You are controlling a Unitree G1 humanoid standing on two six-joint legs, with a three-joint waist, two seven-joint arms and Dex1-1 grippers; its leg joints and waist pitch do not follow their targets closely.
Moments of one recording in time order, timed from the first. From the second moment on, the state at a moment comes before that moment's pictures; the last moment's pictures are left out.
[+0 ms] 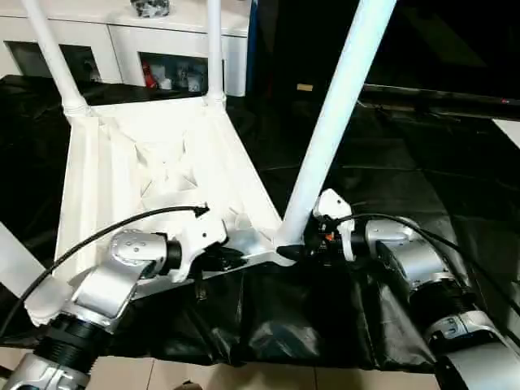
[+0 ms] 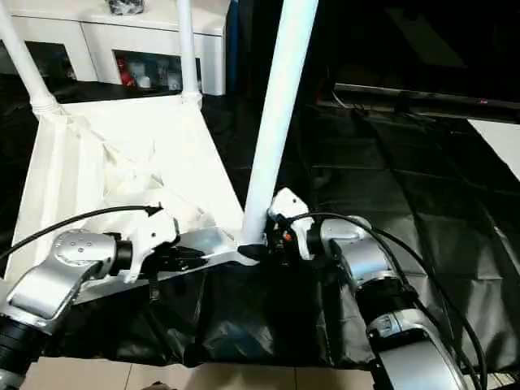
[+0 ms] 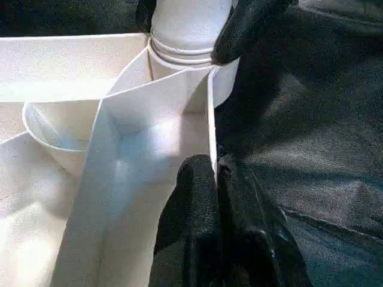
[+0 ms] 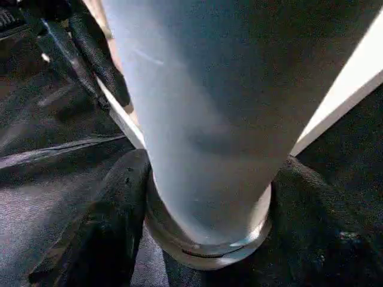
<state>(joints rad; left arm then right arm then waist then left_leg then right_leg) -0.36 0.51 -0.27 0.15 -0.05 0.30 -1.08 -0.61 -0.29 0.19 0.70 0.05 0.08 1.16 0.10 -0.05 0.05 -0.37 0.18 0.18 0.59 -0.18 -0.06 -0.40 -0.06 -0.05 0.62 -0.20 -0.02</state>
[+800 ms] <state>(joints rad) -0.41 0.21 -0.26 0.22 0.10 0.42 -0.64 -0.56 0.03 -0.05 0.73 0.06 0.10 0.38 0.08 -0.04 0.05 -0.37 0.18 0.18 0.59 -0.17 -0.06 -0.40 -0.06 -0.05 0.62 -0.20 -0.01</state>
